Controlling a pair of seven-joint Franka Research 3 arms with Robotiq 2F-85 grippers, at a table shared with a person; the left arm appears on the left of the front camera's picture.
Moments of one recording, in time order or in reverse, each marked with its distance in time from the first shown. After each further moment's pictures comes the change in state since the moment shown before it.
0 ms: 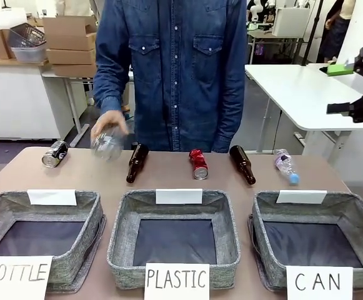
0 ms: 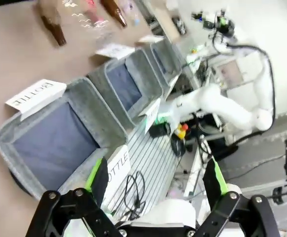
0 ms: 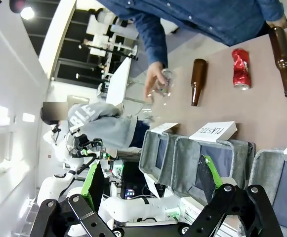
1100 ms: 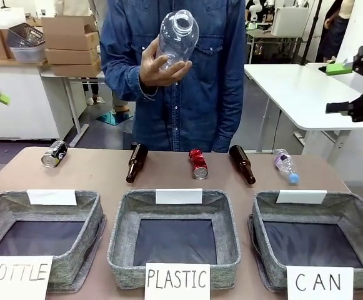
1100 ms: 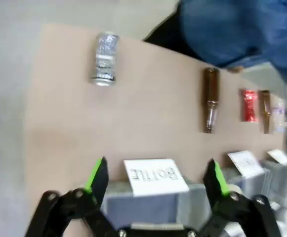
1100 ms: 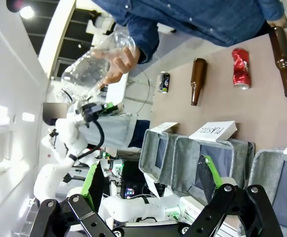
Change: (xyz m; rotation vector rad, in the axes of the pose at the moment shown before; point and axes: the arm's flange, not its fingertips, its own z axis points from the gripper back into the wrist) left arm 0.155 0.081 -0.084 0.805 -0.152 0.354; right arm 0.001 0.000 0.000 -0.001 0.004 0.000
